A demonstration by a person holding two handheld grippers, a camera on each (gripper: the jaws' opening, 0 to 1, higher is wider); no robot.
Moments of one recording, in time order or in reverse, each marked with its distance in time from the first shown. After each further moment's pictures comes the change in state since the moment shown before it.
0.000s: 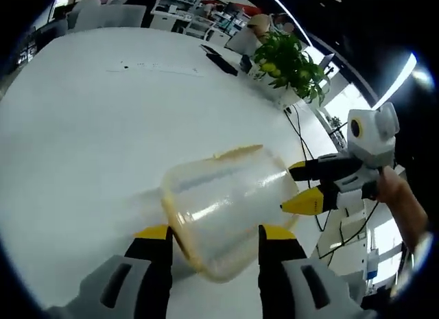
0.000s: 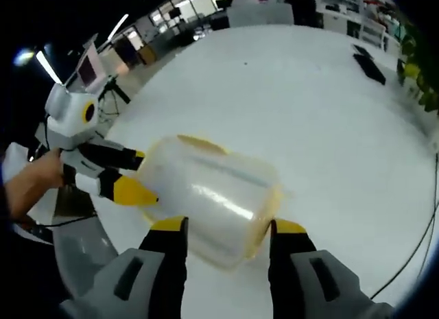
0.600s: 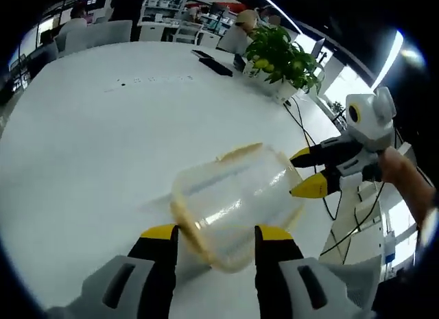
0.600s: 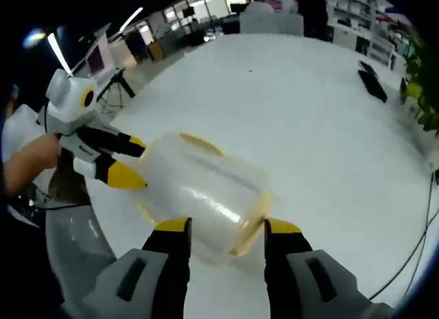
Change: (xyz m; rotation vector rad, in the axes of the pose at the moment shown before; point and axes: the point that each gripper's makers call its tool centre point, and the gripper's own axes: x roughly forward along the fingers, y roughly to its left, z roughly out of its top) left arm -0.013 0.013 0.010 0.129 -0.026 0.056; right arm 0.004 -0.010 -0.002 -0.039 -0.027 -0.004
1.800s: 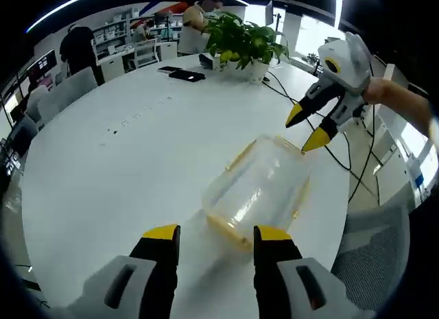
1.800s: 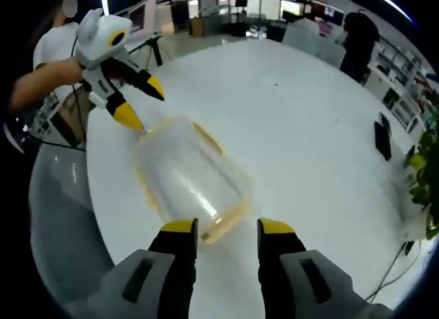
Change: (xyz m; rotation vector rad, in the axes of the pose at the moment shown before) left arm -0.033 0.020 0.023 0.396 0.012 0.064; right arm -0.021 -0.023 0.014 -0.397 0.042 -0.036
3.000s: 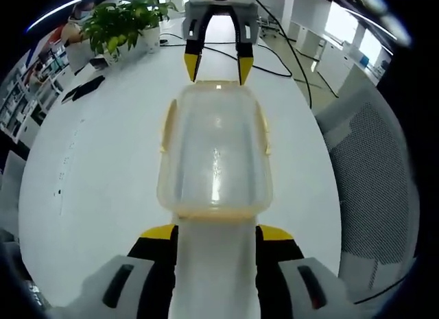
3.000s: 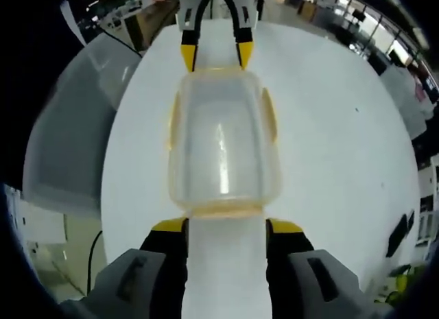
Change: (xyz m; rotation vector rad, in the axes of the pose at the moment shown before) left arm 0.019 -0.018 -0.025 0.626 0.226 -0.304; right arm 0.008 0.003 -0.019 -0.621 0.220 0.252
